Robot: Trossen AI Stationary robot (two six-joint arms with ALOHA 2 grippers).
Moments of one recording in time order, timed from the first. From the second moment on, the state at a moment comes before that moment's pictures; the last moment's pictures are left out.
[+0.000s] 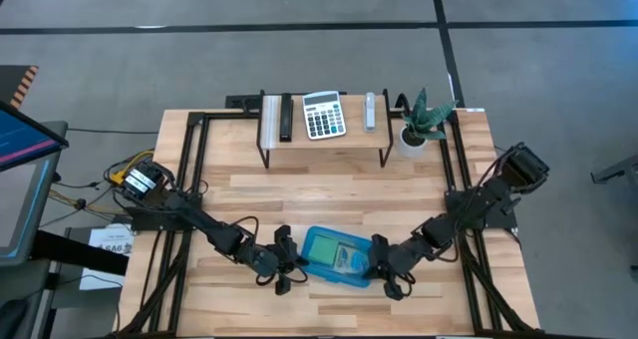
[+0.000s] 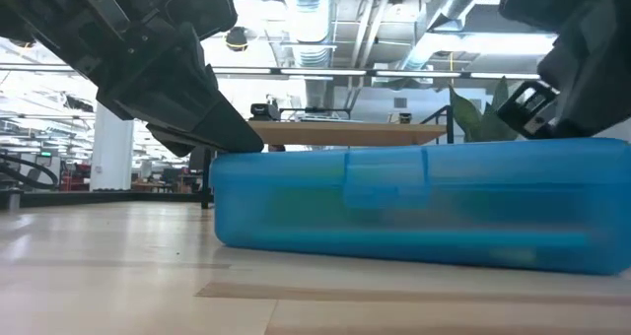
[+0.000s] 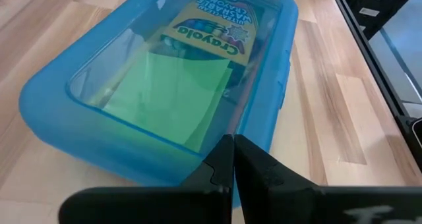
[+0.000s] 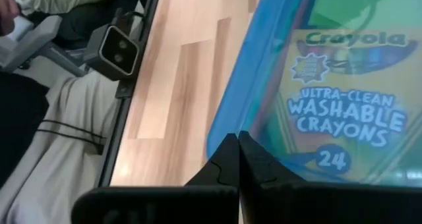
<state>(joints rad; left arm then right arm) -0.54 1.76 0.75 0.37 -0.38 -0.52 0.60 1.56 0.66 0.25 0.08 0.63</state>
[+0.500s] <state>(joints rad) -0.54 1.76 0.75 0.38 -0.38 -0.52 0.62 1.56 0.67 0.10 0.16 0.70</state>
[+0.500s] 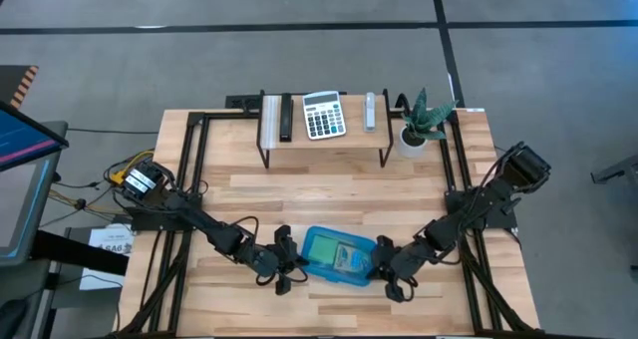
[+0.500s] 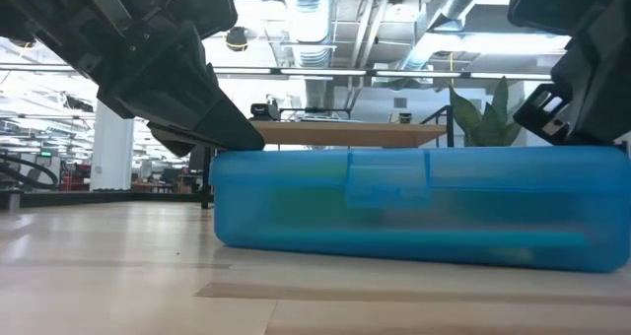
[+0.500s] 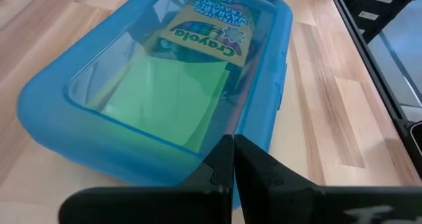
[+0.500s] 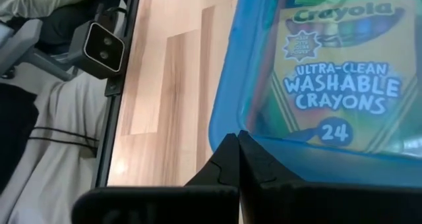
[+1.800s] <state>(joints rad) -0.43 1.76 0.75 0.40 -0.32 -0.52 0.49 1.56 0.66 0.21 0.31 0.43</state>
